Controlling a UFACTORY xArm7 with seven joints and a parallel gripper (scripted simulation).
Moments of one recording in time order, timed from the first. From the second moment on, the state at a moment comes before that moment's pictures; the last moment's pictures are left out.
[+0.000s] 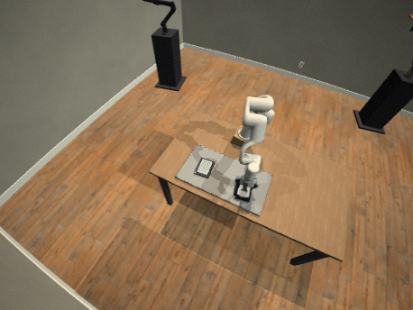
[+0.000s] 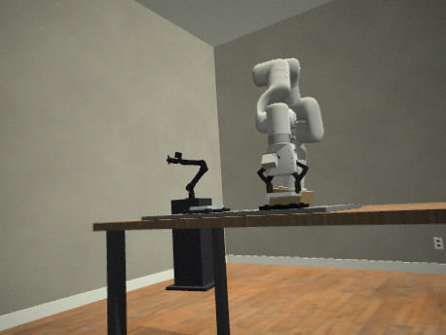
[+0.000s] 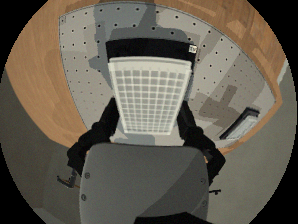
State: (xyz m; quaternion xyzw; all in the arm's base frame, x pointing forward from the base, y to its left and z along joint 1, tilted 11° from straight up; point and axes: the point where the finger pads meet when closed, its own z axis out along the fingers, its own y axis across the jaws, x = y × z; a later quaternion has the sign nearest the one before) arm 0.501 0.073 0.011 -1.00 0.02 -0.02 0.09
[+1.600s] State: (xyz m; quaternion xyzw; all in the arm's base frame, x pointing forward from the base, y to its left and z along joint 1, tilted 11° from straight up) arm 0.498 0.061 0.078 -1.00 0.02 -0.02 0.09
